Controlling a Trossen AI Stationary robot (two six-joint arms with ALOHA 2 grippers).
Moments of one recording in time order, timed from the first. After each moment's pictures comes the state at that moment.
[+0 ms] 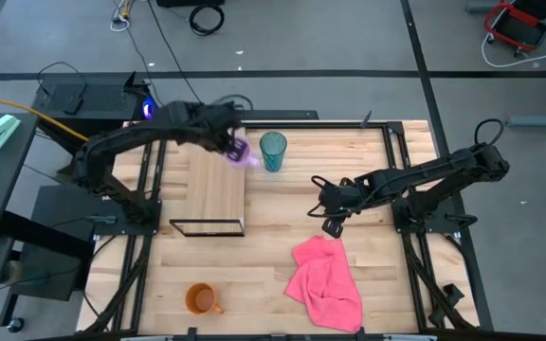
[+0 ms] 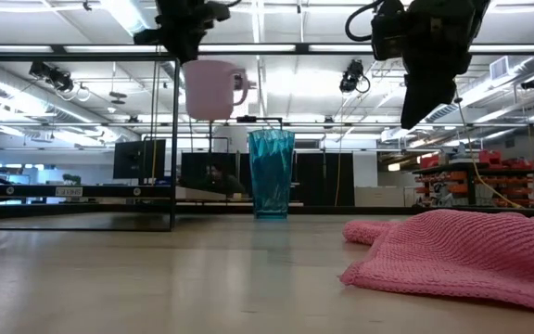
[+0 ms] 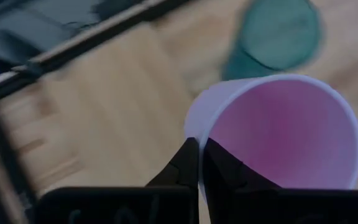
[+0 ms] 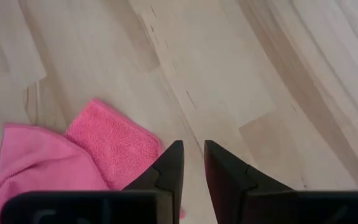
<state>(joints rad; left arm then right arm) 0.33 1.56 1.70 -1.31 -0.29 -0.70 0.16 1.32 0.96 -0.77 0.13 0.62</state>
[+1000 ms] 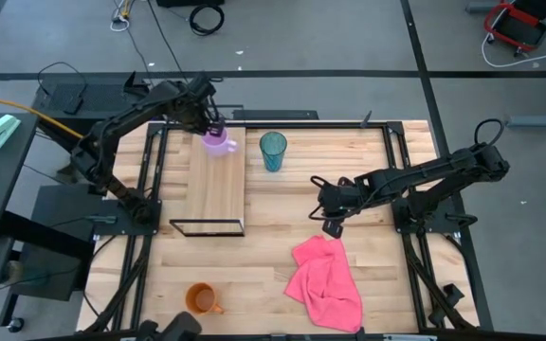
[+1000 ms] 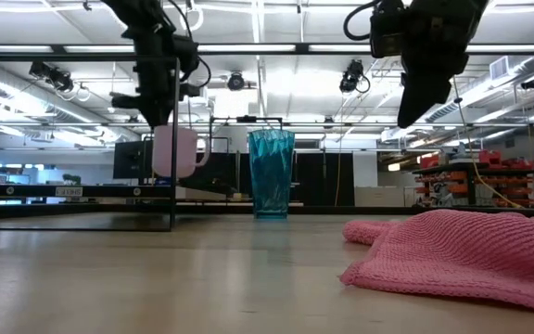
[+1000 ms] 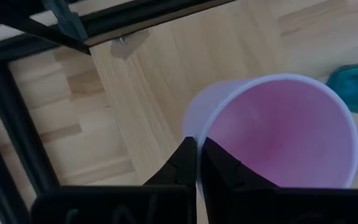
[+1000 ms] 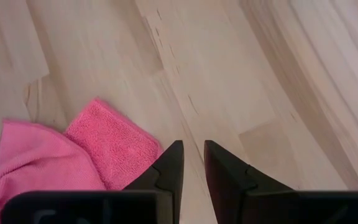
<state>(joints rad) 0.84 1.58 1.40 -1.13 -0.05 -0.44 0.16 1.32 0.96 -0.75 0.13 0.58</state>
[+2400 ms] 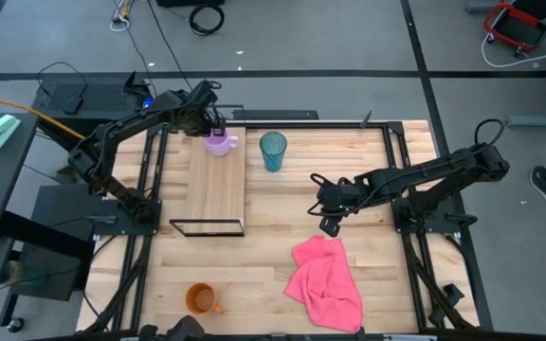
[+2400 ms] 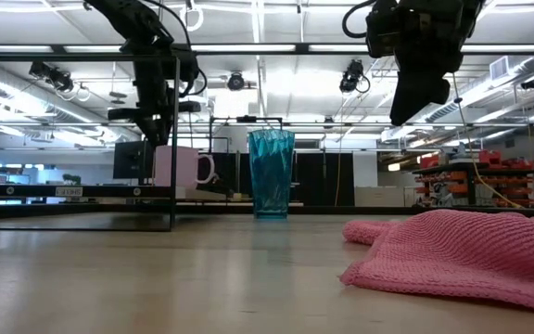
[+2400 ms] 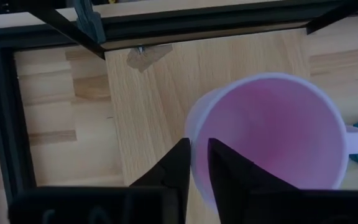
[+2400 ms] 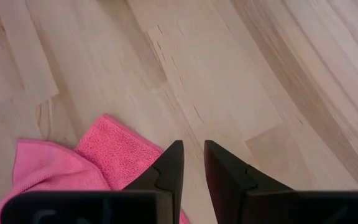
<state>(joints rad) 0.82 1.56 1.26 -0.95 -0.14 -0.62 0.15 1.32 0.96 -0.71 0.13 0.64</state>
